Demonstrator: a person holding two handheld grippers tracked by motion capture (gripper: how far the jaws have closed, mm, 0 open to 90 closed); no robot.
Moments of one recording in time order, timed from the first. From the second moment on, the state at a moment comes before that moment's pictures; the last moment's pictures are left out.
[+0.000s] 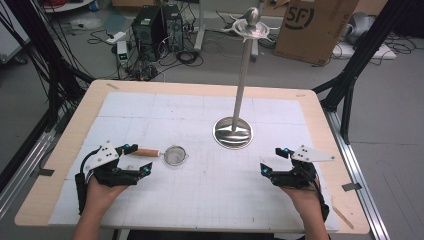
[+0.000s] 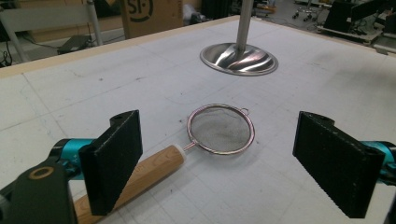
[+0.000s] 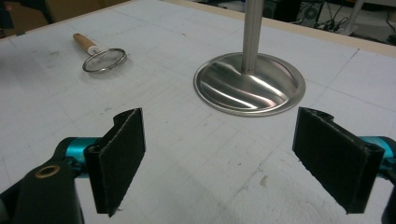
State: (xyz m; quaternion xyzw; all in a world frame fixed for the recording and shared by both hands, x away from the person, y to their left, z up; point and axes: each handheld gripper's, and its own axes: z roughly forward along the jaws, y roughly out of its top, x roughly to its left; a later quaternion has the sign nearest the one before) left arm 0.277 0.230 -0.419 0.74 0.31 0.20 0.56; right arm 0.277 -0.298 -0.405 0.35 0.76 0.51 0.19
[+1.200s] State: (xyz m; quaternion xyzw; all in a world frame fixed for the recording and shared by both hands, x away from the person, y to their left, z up) left arm 0.282 0.226 -0.423 0.75 0.32 0.21 0.54; right arm 0.273 -0.305 -0.402 0.36 0.75 0.51 0.19
